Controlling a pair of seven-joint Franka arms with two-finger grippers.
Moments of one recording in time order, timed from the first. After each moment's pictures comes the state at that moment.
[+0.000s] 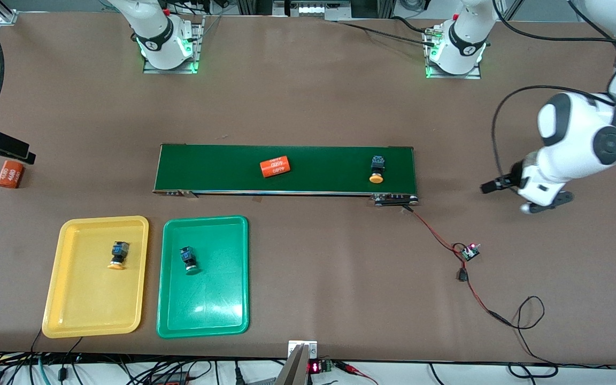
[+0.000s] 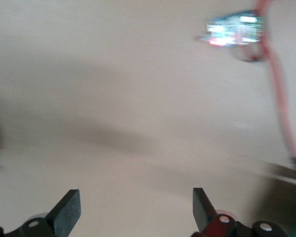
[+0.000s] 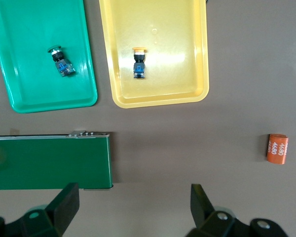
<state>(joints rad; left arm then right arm) 0.55 0.29 -0.41 -2.12 0.07 2.24 -0.23 -0.06 0.20 -0.02 -1.39 0.00 1.54 -0.04</state>
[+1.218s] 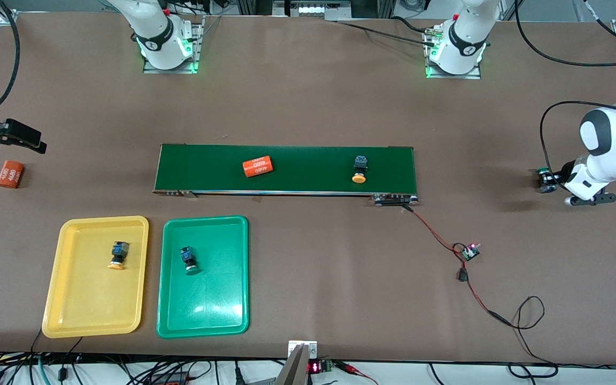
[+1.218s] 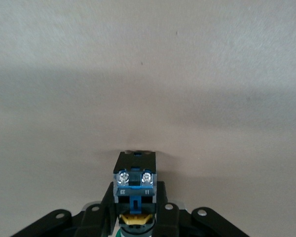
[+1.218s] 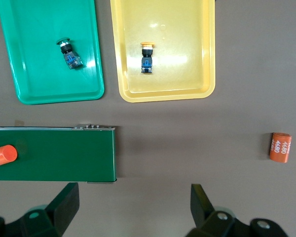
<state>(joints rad) 0.59 0.46 -0.16 -2.10 0.24 2.41 0.14 -0.04 0.14 -0.01 -1.45 0.00 1.55 -0.04</state>
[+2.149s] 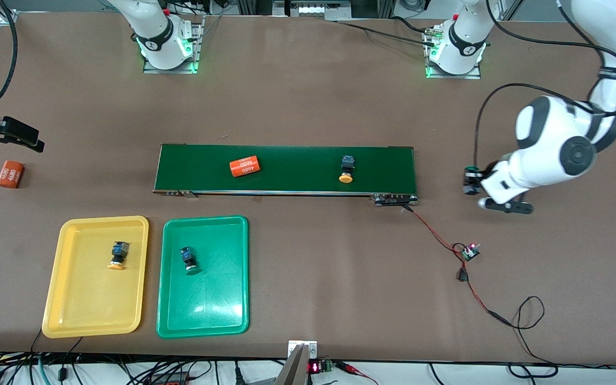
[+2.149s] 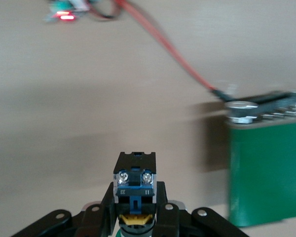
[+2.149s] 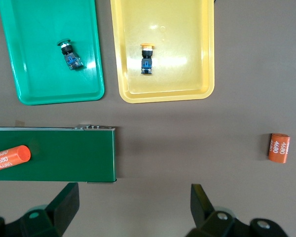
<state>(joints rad) 0.48 0.33 -0.62 -2.04 0.05 2.12 -0.07 -0.04 0.13 -0.01 -1.45 0.00 1.55 -0.04</state>
